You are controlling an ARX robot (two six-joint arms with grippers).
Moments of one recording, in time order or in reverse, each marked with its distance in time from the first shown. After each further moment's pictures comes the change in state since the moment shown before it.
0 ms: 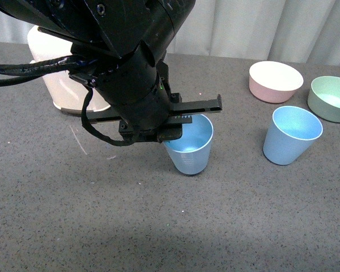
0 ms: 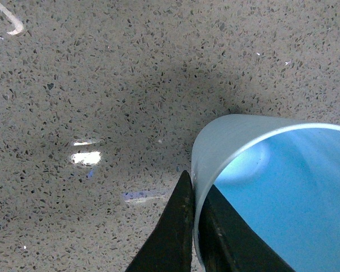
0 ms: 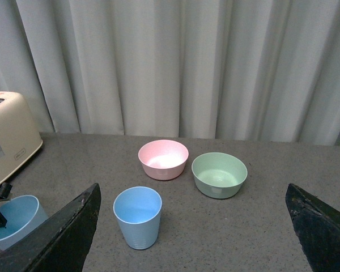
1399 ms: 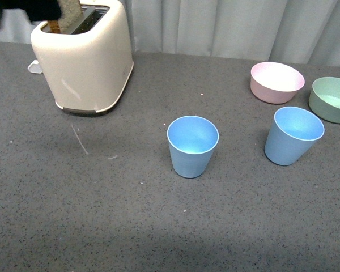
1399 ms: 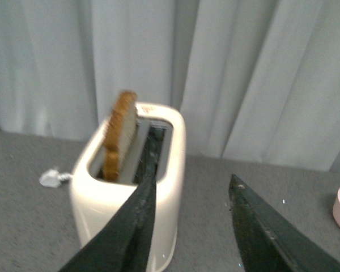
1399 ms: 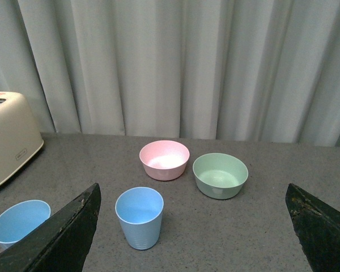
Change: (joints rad) left arm 0.163 -0.454 -0.758 1.413 -0.324 0.441; right arm 0.000 0.000 0.000 0.000 0.000 0.000
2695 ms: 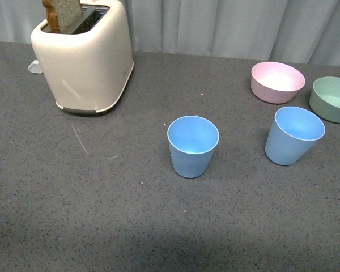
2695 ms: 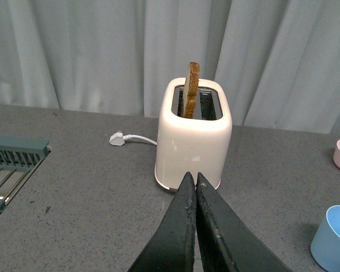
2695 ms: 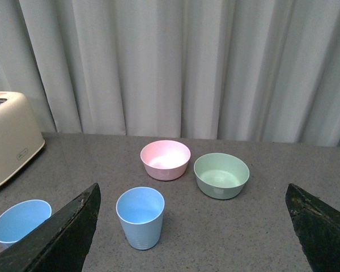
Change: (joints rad) left arm 0.352 -1.083 -0.469 -0.646 0.352 0.027; right arm 0.000 0.000 0.000 0.000 0.000 0.000
